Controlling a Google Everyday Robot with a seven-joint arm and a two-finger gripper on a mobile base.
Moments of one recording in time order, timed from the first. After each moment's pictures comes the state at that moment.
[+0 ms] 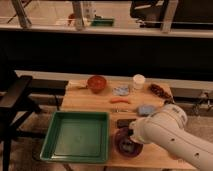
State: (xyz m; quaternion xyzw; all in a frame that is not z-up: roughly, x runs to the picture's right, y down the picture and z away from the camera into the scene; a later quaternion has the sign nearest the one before) arm 0.131 0.197 0.642 -0.19 -0.09 0.02 0.98
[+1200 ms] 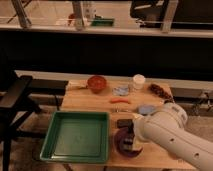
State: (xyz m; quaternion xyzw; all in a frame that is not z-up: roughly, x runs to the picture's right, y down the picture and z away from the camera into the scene) arm 0.136 0.180 0.636 -0.17 -0.07 0.03 0.98
